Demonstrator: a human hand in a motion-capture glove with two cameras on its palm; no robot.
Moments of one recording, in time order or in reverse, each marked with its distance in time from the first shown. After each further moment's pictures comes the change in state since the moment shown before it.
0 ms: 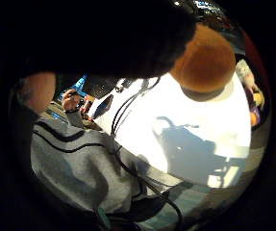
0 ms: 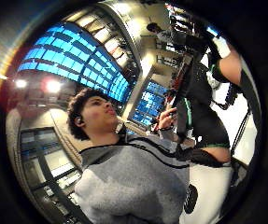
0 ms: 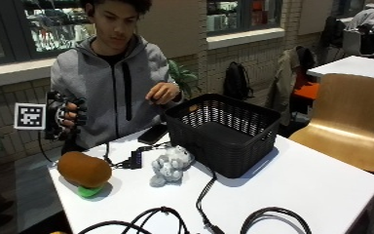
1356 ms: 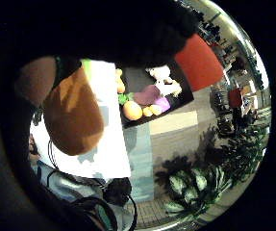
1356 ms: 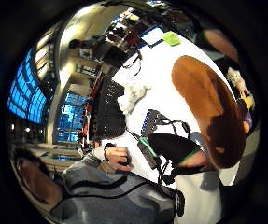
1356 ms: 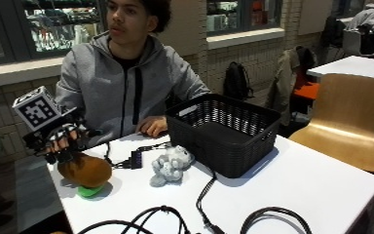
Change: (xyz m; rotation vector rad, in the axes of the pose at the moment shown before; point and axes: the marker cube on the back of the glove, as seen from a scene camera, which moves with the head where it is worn) arm 0.056 -0.167 -0.023 -0.088 0.936 0.186
